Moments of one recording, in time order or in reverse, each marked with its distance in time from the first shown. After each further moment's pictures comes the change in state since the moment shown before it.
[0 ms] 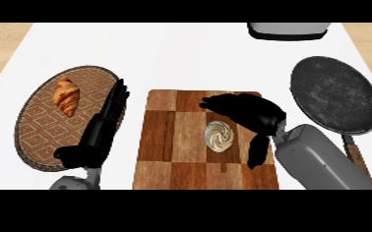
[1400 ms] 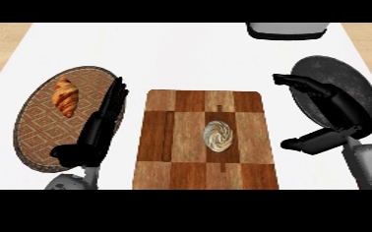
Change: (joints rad) left arm -0.023 0.055 -0.046 -0.013 0.058 0.055 0.004; right arm 0.249 -0.093 -0.439 0.016 -0.660 -0.155 -0.381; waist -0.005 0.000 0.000
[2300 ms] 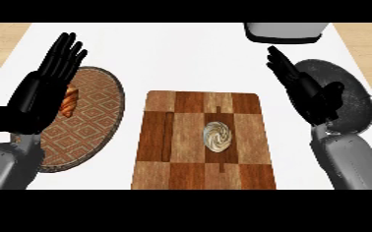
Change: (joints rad) left arm -0.174 0.249 0.184 -0.073 0.217 -0.162 0.107; right arm -0.085 0.122 0.072 0.004 -0.029 -0.349 0.439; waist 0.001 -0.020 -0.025
